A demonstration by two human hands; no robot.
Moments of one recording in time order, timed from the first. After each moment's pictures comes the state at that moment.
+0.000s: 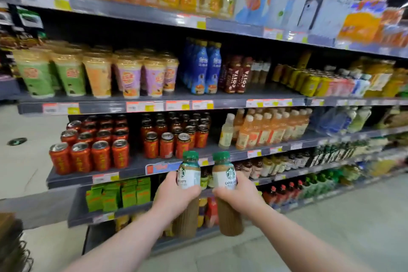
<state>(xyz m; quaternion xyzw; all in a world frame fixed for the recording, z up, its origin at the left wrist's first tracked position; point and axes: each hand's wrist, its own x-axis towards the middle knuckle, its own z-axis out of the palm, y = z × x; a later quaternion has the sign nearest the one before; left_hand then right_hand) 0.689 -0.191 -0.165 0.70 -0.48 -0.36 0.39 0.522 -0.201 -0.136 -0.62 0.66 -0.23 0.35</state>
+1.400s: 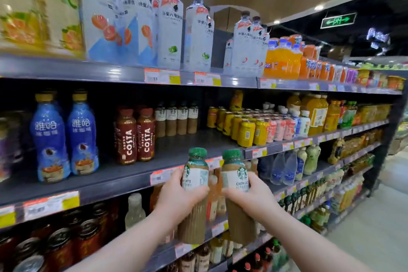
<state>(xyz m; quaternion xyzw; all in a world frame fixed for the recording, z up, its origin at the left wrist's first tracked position) 0.391 -0.508 -0.059 0.54 -0.61 -0.36 0.45 0.213 -0.492 -0.053 -0.57 0.66 -0.40 0.29</state>
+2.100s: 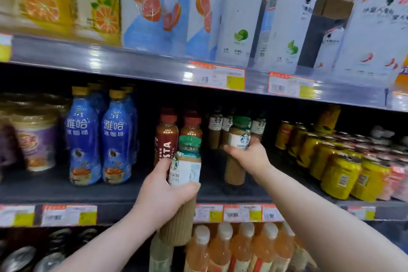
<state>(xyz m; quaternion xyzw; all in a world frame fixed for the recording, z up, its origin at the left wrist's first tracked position) 0.460 -0.618 -0.045 0.64 -0.50 -0.24 0.54 0.299 -0.781 -0.019 -0.65 0.54 -0.42 0.31</state>
